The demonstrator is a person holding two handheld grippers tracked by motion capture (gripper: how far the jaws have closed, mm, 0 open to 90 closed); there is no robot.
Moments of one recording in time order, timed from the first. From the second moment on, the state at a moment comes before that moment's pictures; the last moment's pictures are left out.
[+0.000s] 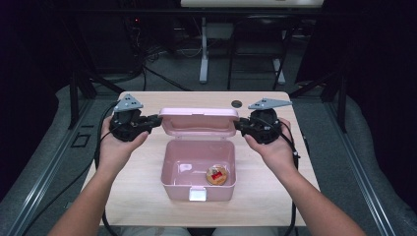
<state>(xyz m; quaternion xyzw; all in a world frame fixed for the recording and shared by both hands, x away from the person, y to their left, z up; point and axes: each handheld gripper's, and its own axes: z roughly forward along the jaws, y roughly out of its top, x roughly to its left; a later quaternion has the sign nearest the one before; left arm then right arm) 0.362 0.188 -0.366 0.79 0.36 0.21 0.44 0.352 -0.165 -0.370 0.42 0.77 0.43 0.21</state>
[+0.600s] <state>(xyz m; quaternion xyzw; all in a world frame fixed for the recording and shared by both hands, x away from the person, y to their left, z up) 0.354 0.193 -0.366 0.80 0.35 0.19 0.44 0.341 -0.167 -0.372 0.41 0.78 0.44 0.20</state>
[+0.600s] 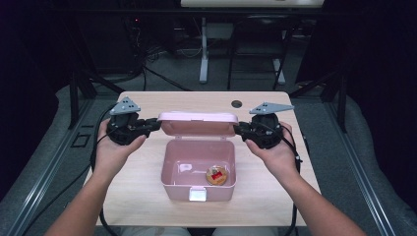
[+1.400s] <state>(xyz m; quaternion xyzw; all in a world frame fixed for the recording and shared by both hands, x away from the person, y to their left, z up) 0.325 0.204 -0.389 0.81 0.33 0.16 0.45 0.315 -0.171 -0.392 0.38 0.80 0.44 0.18</state>
